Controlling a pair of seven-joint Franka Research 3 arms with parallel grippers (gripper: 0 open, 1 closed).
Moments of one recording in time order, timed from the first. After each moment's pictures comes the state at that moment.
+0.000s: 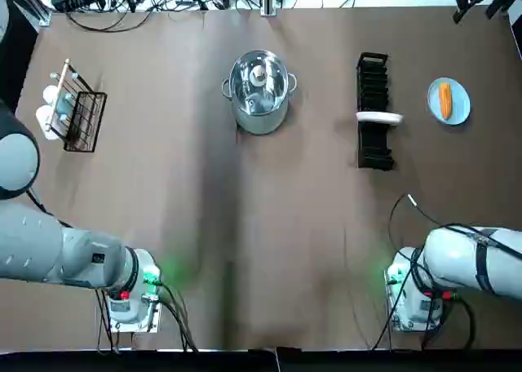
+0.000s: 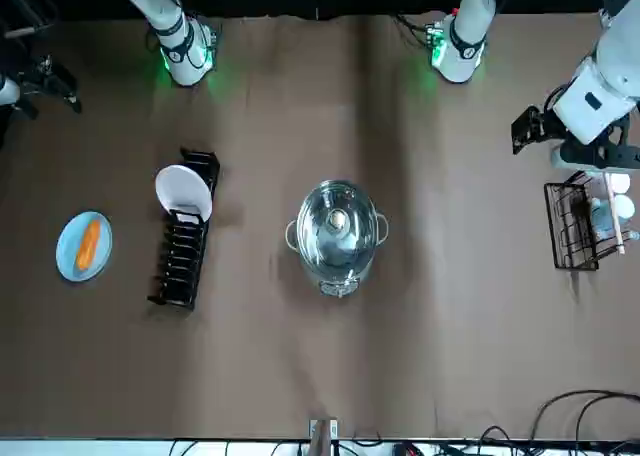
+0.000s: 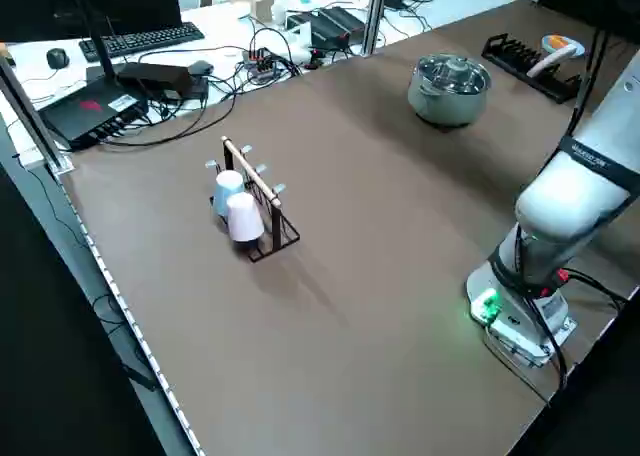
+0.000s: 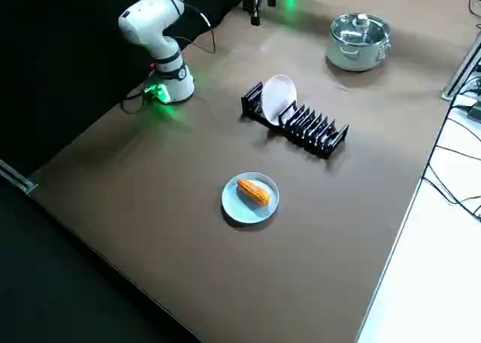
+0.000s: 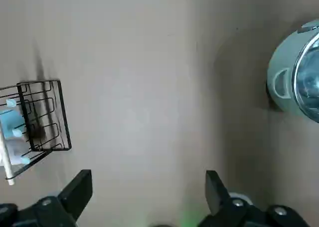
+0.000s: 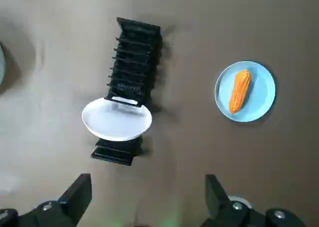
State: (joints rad) left arm -0.11 0.00 -0.06 -1.59 0.03 1.54 -0.04; right arm -0.04 -0.29 -0.02 -1.88 0.00 1.62 -0.17
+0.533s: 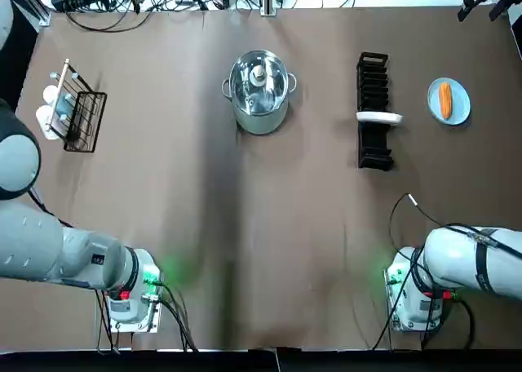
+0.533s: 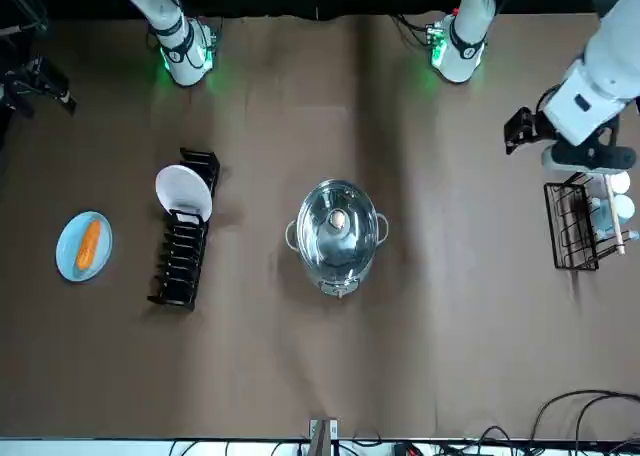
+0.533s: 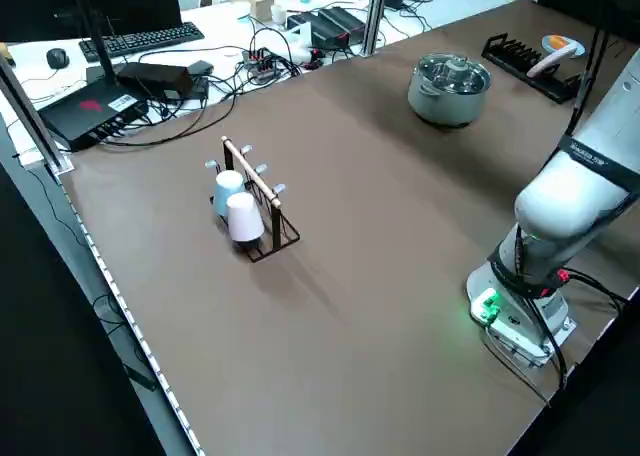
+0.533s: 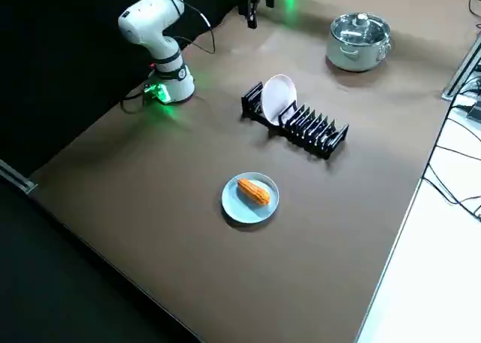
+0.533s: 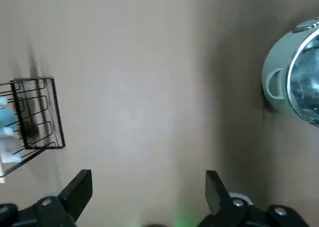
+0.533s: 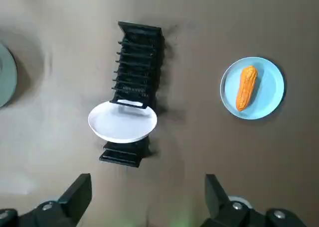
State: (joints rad) left arm -0.15 0.01 -0.07 -1.59 0.03 1.54 -0.10; right arm -0.05 -0.29 -0.06 -1.88 0.05 1.61 -0.17
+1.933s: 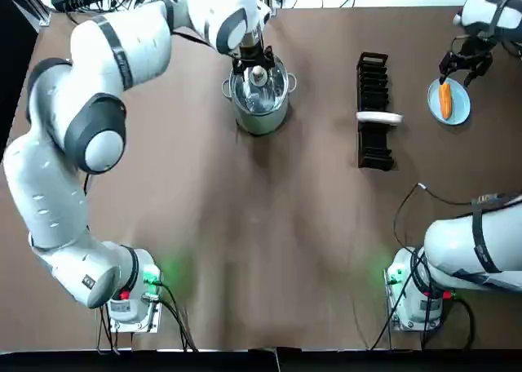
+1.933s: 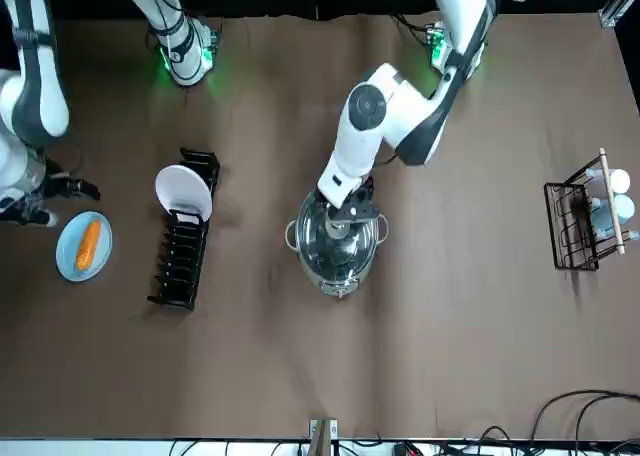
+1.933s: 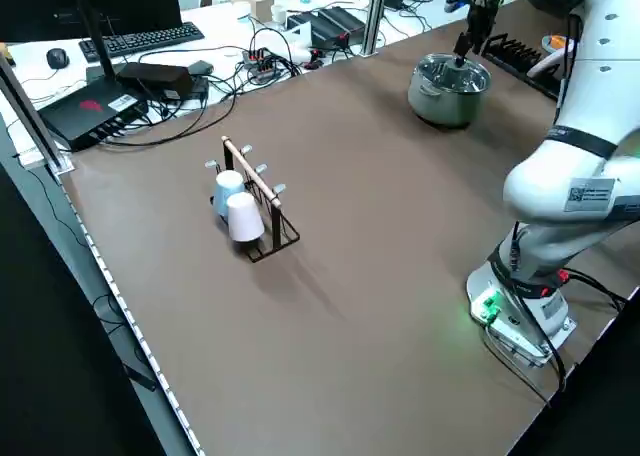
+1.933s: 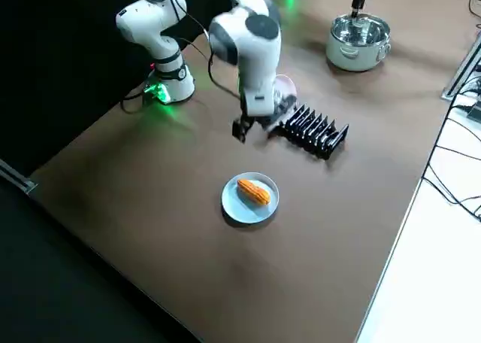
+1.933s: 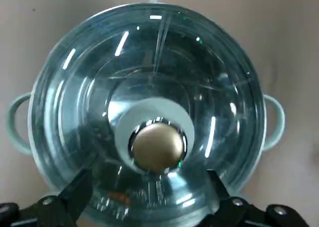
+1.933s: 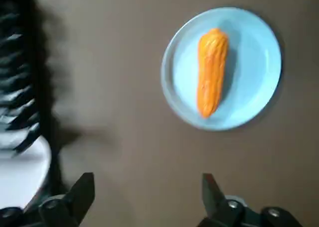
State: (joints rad) left arm -0.58 0.49 -0.17 -1.60 0.01 2.19 -0.81; right arm -0.24 0.13 -0.07 -2.09 -0.05 2.10 -0.17
